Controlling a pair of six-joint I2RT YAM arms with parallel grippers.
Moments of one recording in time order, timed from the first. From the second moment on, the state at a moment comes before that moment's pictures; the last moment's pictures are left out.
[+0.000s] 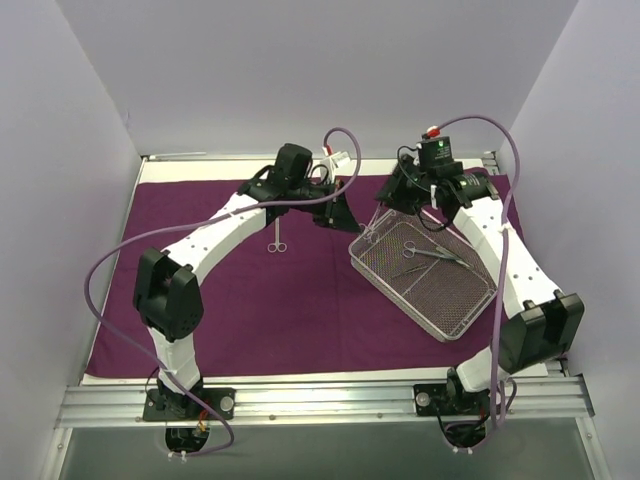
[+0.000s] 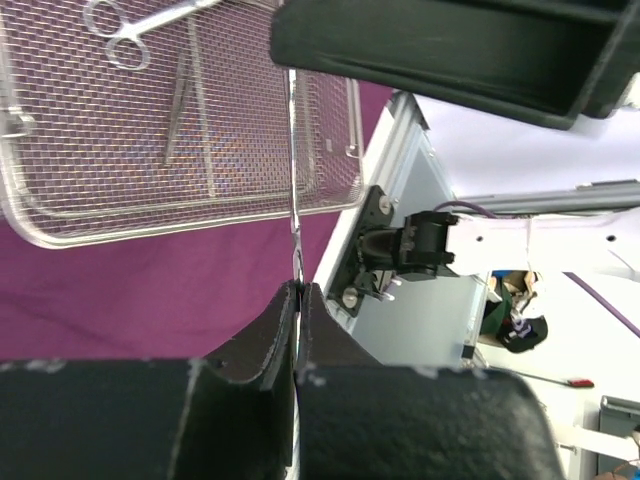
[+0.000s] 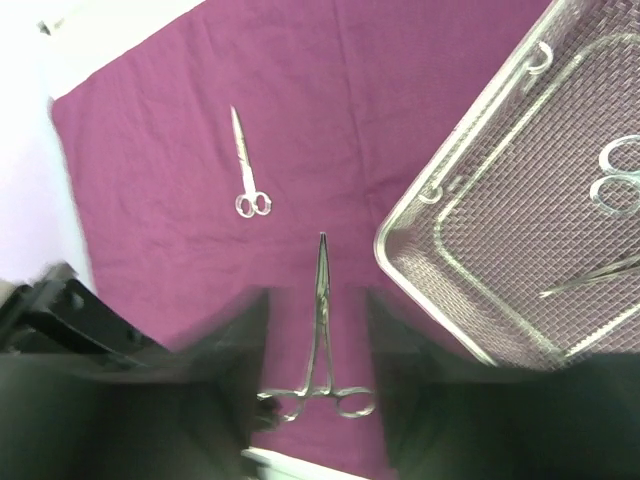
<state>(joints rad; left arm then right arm) -0.62 1.86 1.70 -0.43 0.81 -0.53 0.31 1.50 1.52 -0.76 -0.11 0.73</state>
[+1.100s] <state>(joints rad) -0.28 2.01 1.36 -0.19 0.73 -0.56 0.16 1.54 1.50 -0.91 -0.06 0.61</state>
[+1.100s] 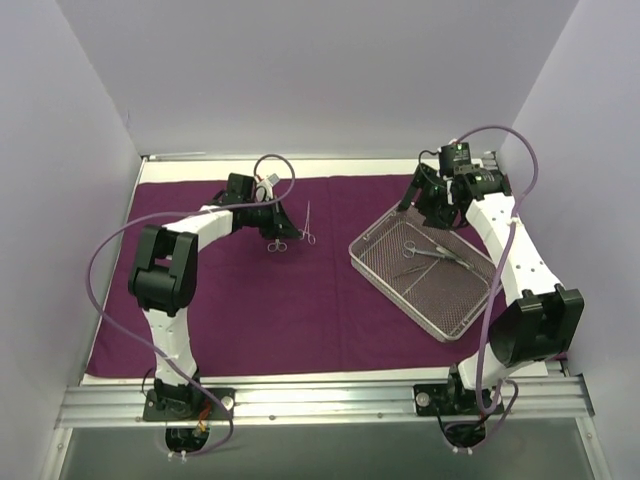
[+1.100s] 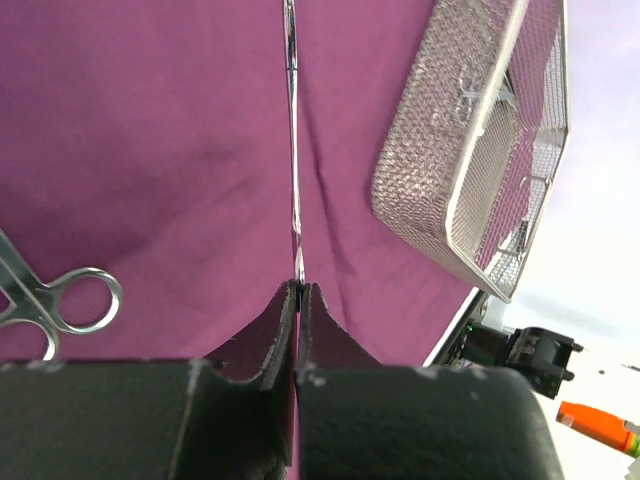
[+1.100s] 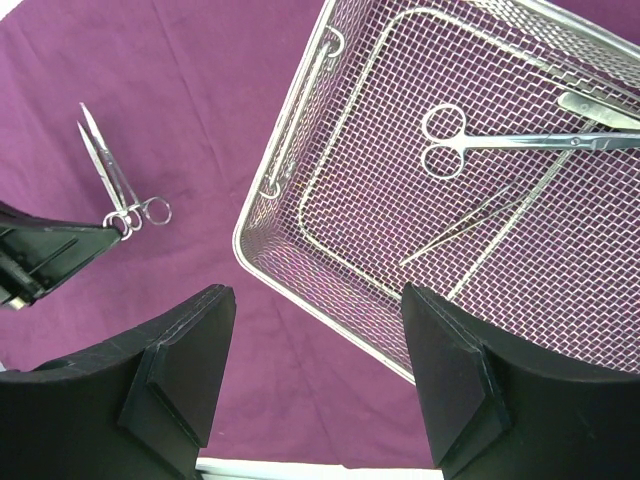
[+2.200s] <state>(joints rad) -0.23 2.11 1.31 -0.14 0.73 -0.62 0.15 1.52 1.46 -0.90 -0.07 0.63</state>
